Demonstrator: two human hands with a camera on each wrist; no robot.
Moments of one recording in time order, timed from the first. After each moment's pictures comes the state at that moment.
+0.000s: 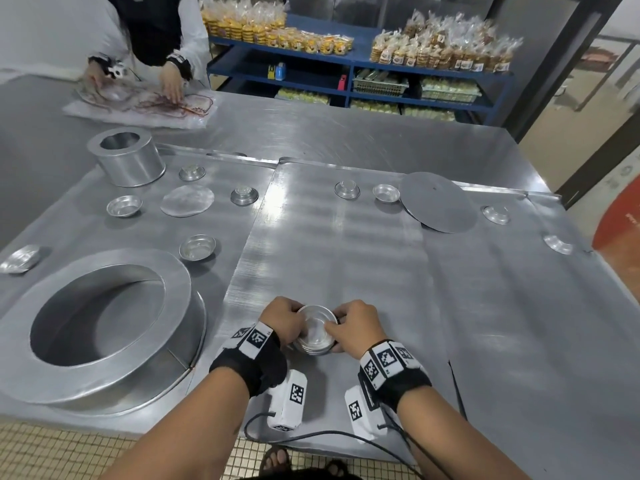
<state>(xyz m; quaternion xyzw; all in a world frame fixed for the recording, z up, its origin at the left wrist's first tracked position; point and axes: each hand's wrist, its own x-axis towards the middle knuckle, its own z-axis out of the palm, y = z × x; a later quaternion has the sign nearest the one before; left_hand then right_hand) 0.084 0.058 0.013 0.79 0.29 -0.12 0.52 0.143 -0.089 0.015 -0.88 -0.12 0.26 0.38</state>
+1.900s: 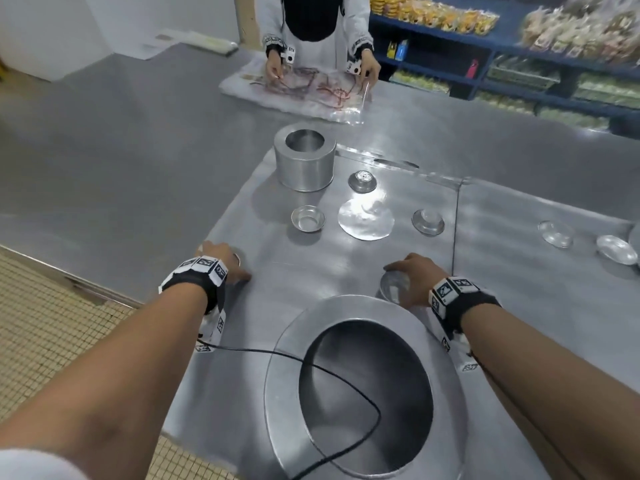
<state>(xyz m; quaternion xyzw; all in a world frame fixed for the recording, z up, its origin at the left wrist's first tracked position) -0.015 0.601 -0.012 0.84 0.46 -0.24 0.15 0.207 0.291 -0.004 -0.89 -0.38 0.25 -0.02</state>
